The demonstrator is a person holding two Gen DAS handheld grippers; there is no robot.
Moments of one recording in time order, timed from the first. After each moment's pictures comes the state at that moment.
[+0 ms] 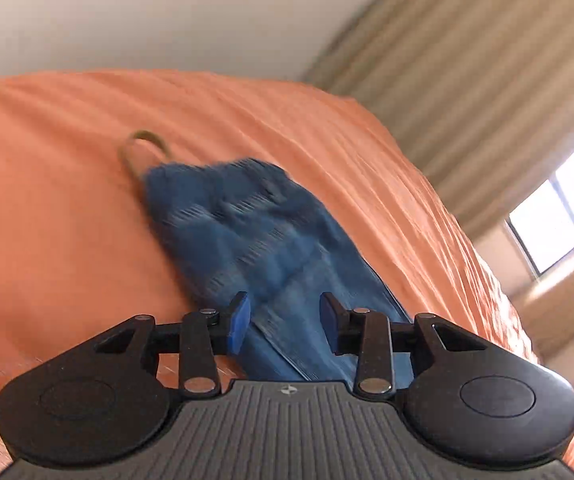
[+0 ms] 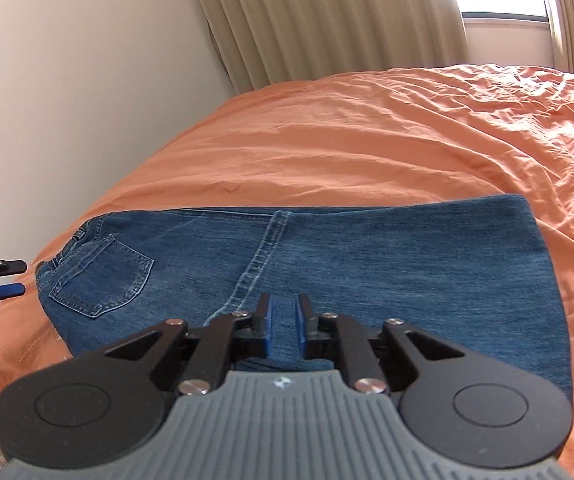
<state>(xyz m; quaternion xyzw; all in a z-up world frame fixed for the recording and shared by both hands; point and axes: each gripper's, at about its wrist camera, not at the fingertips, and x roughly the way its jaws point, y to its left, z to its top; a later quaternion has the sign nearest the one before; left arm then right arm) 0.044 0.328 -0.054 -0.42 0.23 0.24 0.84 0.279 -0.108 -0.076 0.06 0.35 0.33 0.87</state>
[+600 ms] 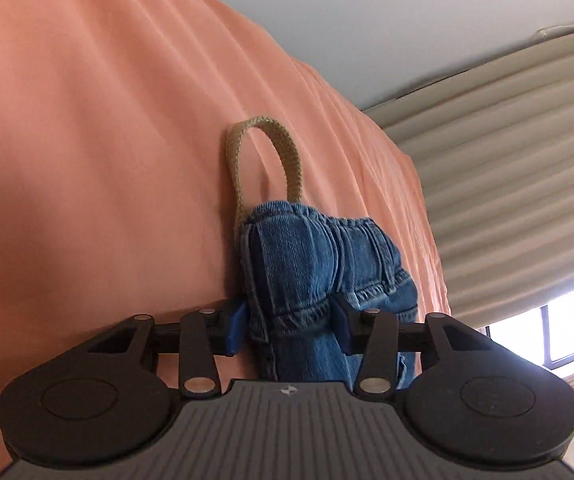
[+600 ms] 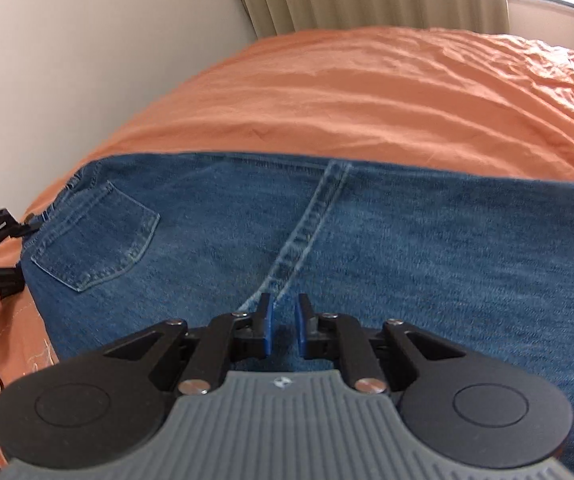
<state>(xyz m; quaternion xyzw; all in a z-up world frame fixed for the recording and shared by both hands) 0.071 0.417 -0.163 -0.57 0.16 0.24 0.77 0.304 -0.031 -0.123 -0.01 0.43 0.35 0.83</state>
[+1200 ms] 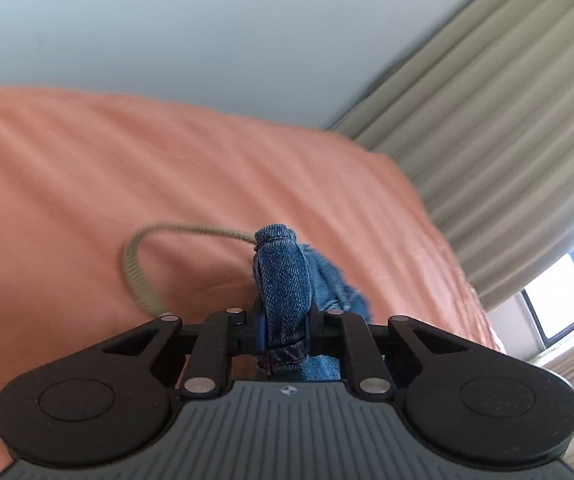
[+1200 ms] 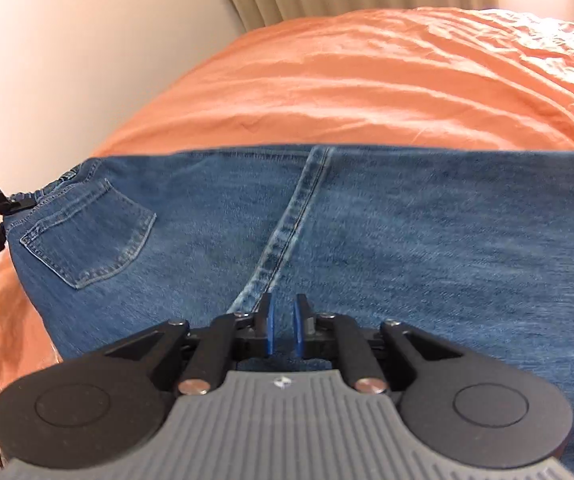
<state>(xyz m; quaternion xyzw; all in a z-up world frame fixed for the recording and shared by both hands) 0.107 0.369 -0.053 -0.42 0.17 0.27 0.85 0.305 -0.061 -0.105 0.05 0.43 0.35 0.83</state>
